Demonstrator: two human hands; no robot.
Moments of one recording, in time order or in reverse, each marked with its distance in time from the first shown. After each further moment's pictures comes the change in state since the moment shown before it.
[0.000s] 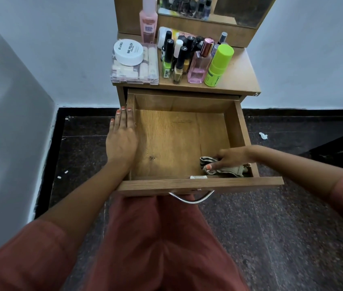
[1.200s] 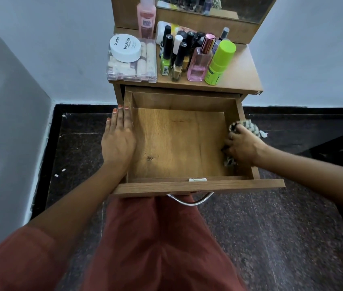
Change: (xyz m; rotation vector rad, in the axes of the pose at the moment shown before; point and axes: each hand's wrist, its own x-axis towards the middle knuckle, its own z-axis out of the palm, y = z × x) left_hand -0.002 0.000 0.001 0.009 0.024 0.002; right_hand -0.012 0.010 -0.004 -1.307 0.227 0.226
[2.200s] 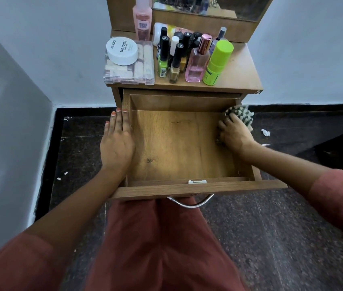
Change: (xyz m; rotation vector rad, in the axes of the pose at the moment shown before) left_hand 0.001 0.000 0.001 -0.022 0.023 0.005; right_hand 0.039 0.003 -0.001 0.004 0.118 0.267
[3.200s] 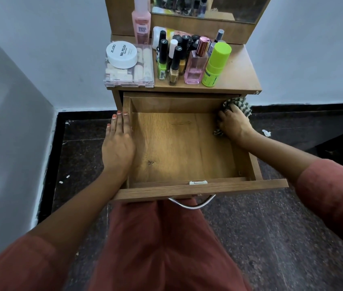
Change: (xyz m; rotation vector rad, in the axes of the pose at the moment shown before) left_hand -0.001 0.000 0.000 -0.027 0.017 0.010; right_hand 0.022 0.019 0.002 0.072 0.056 0.045
